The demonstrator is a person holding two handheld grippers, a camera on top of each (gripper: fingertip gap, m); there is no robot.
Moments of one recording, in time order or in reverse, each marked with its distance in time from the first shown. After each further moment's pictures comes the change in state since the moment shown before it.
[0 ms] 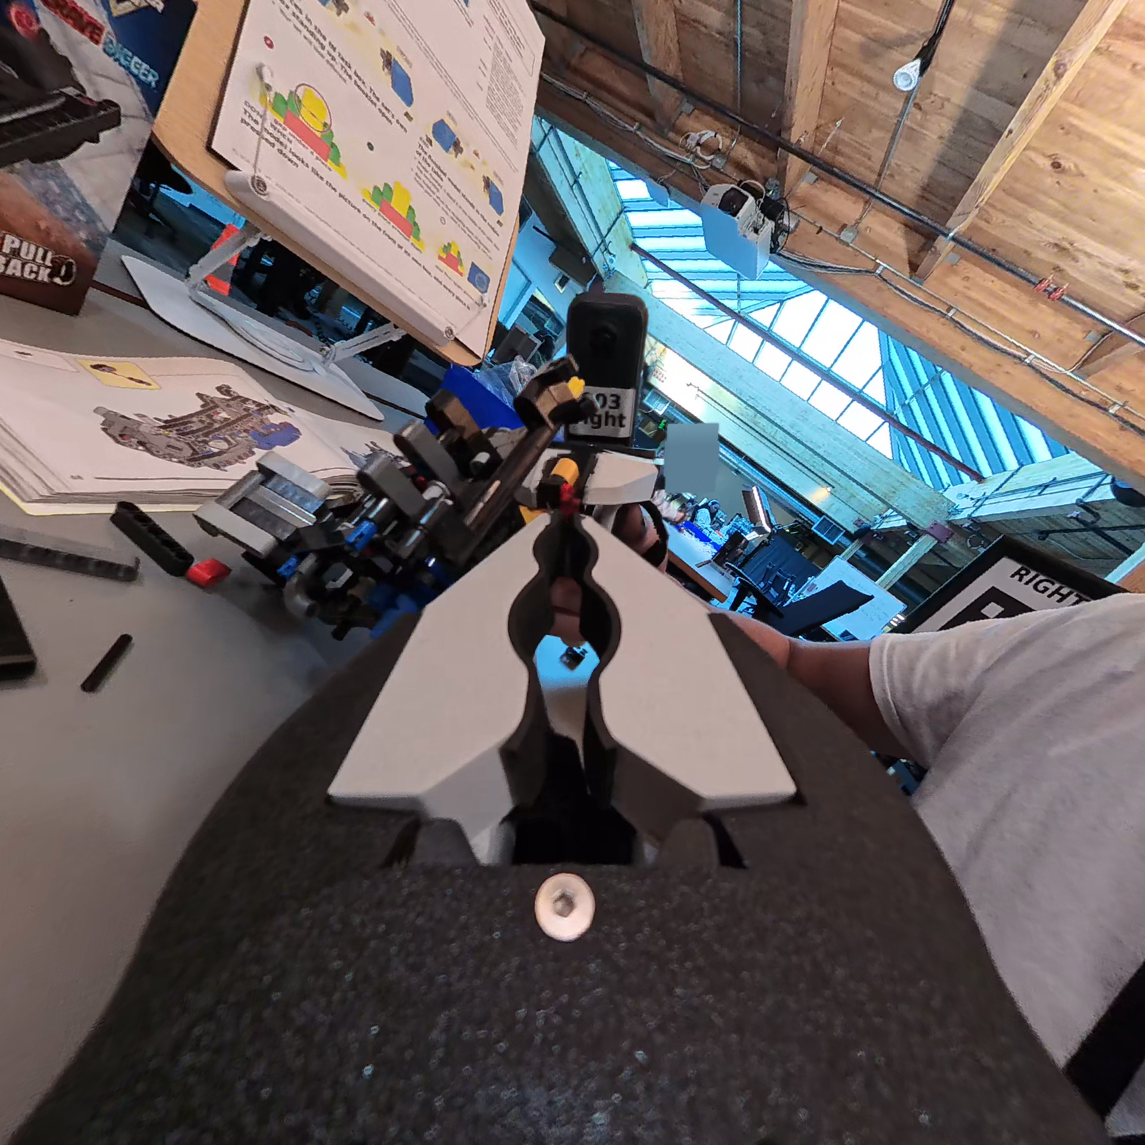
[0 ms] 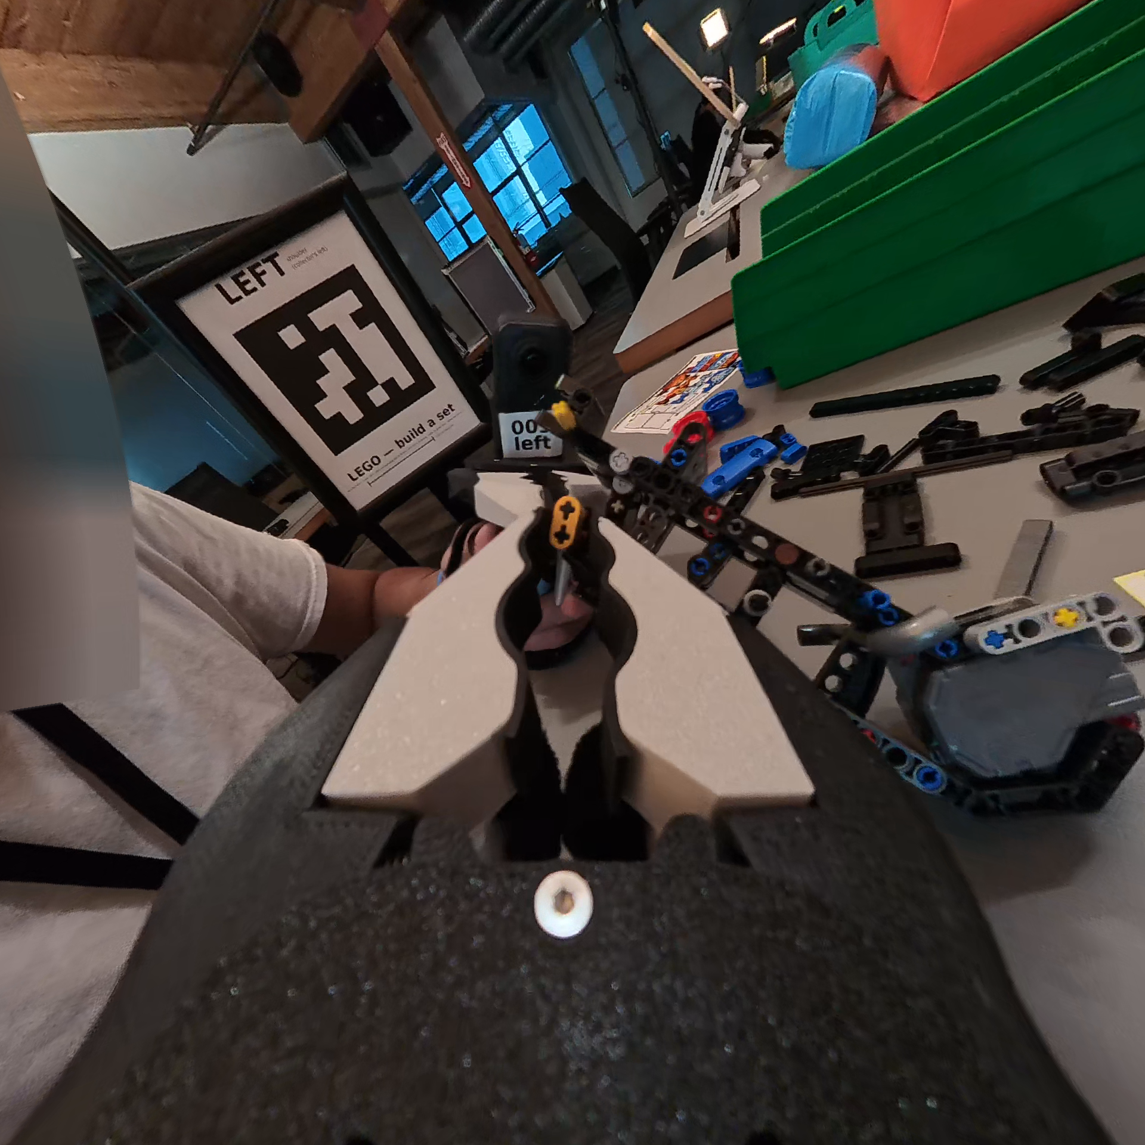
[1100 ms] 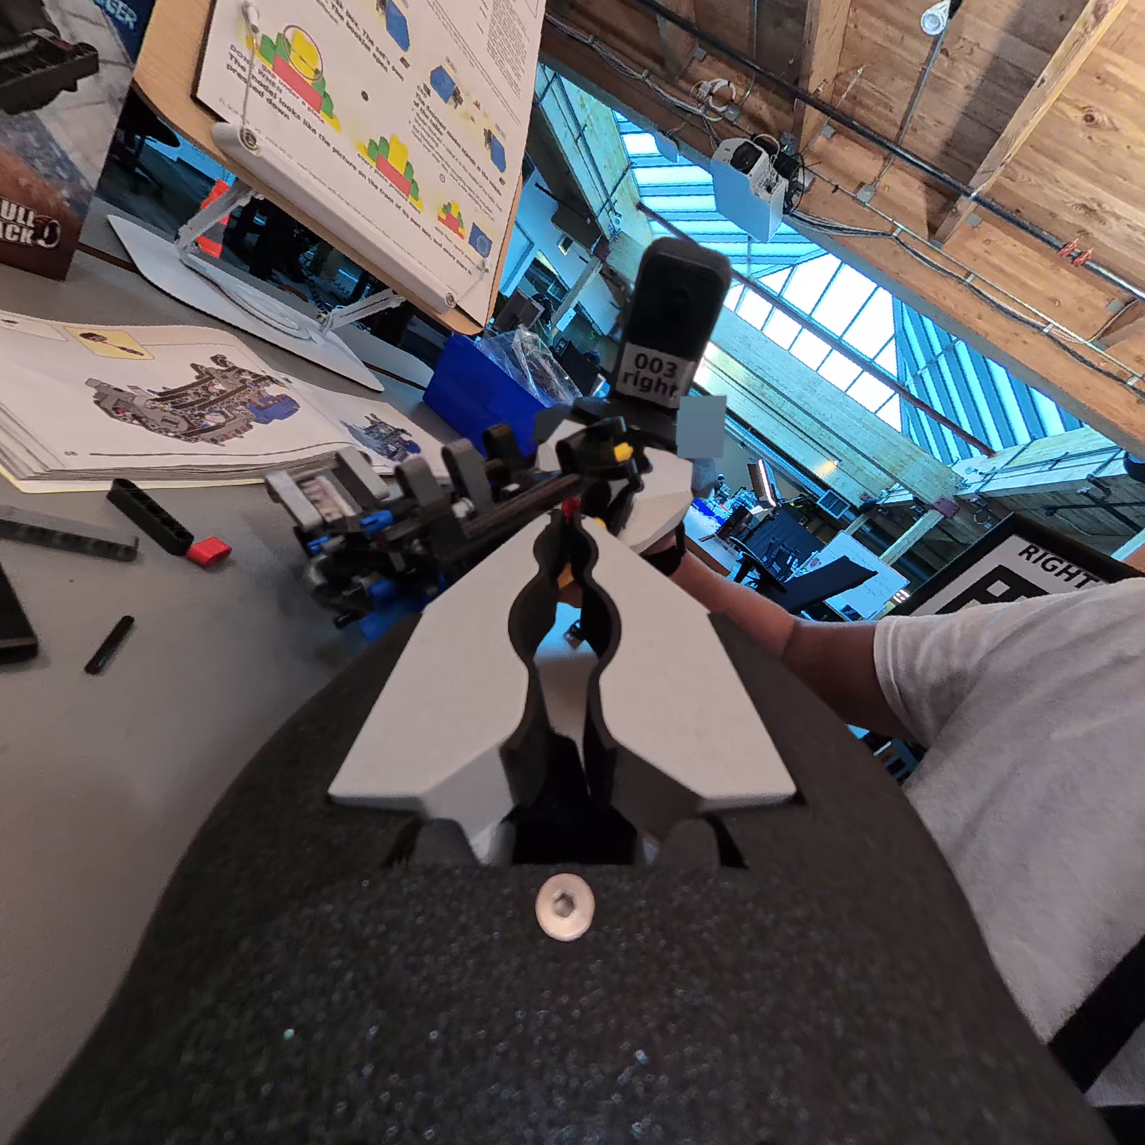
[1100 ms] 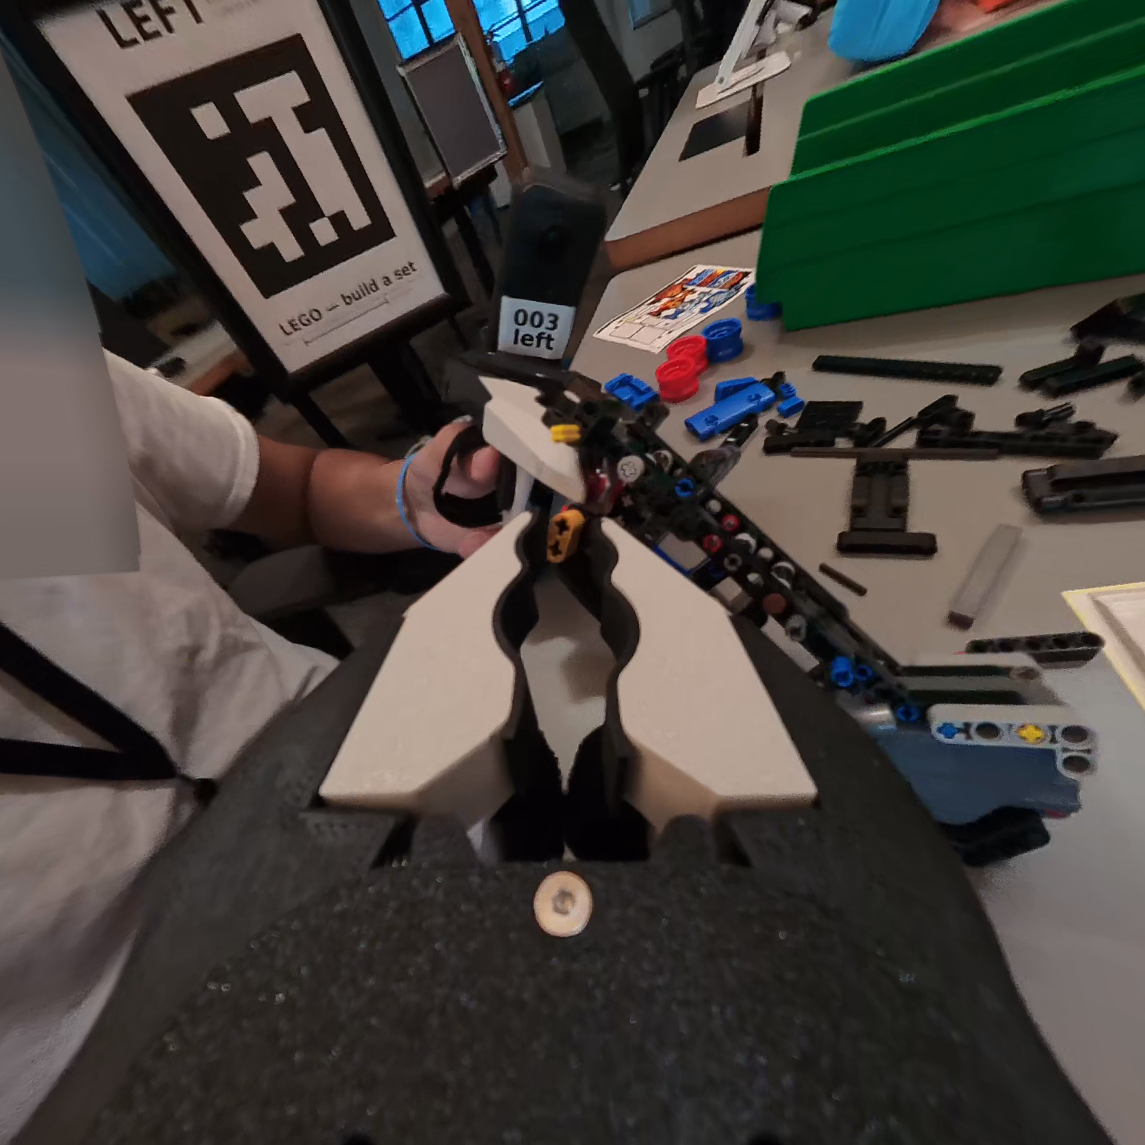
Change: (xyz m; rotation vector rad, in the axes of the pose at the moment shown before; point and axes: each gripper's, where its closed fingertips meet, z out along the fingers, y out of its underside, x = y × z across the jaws) left arm -0.002 0.006 0.001 -0.055 -0.004 -0.005; right arm -0.007 0.022 0.002 -0.200 0.054 -0.202
